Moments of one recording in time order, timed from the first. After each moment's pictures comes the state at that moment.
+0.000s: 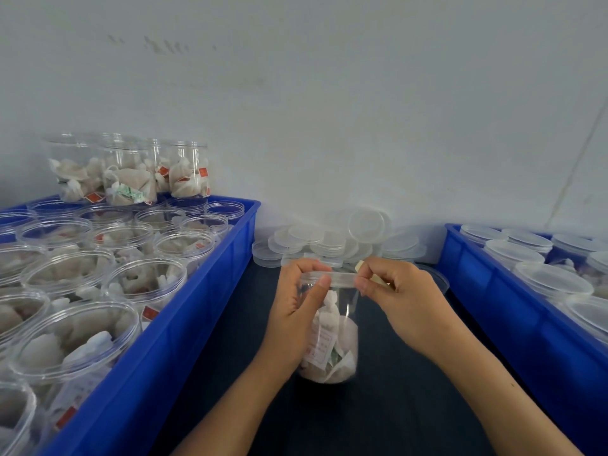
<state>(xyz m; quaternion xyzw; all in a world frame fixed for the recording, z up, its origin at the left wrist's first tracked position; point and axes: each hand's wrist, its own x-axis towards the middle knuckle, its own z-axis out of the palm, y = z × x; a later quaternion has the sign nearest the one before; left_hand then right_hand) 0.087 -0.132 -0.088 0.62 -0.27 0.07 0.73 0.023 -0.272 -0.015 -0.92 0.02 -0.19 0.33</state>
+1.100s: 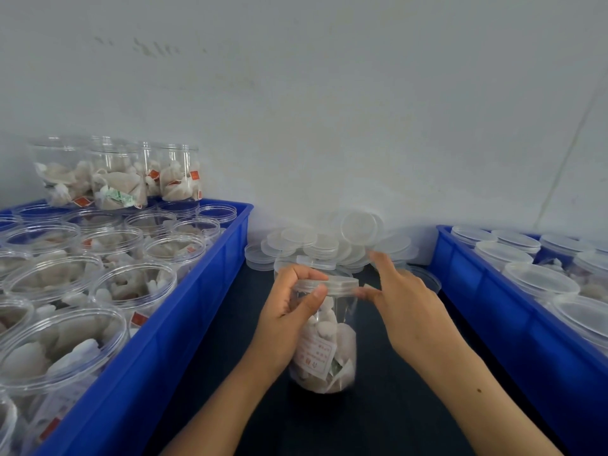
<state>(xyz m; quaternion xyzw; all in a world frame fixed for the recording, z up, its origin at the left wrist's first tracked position) 0.089 -0.124 -0.085 0.63 -0.31 0.03 0.72 0.027 -0.281 -0.024 -0.98 0.08 -0.16 0.10</state>
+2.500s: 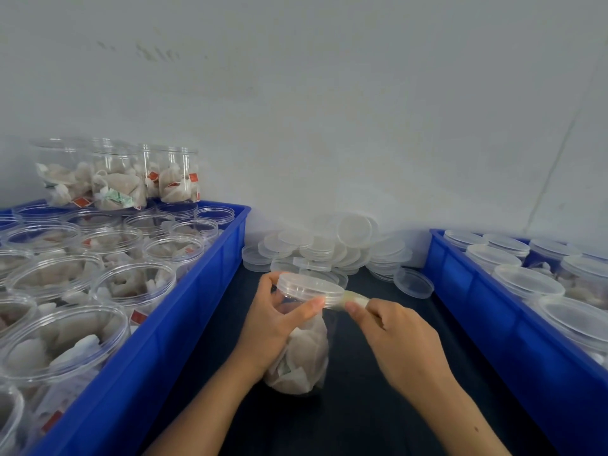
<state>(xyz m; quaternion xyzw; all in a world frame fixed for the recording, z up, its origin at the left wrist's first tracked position) 0.093 -0.117 -0.089 0.64 -0.23 0.00 0.73 0.006 -0.274 -0.051 -0.95 0.10 -0.21 0.19</state>
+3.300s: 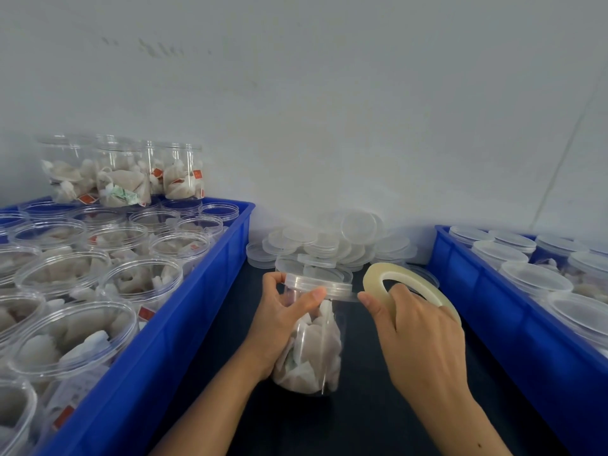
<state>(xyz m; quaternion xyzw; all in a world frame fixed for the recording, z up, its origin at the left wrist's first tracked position) 0.102 -0.119 -0.097 0.60 -0.22 -0.06 0.77 -0.002 -0.266 -0.055 -0.92 0.10 -0.37 0.05</state>
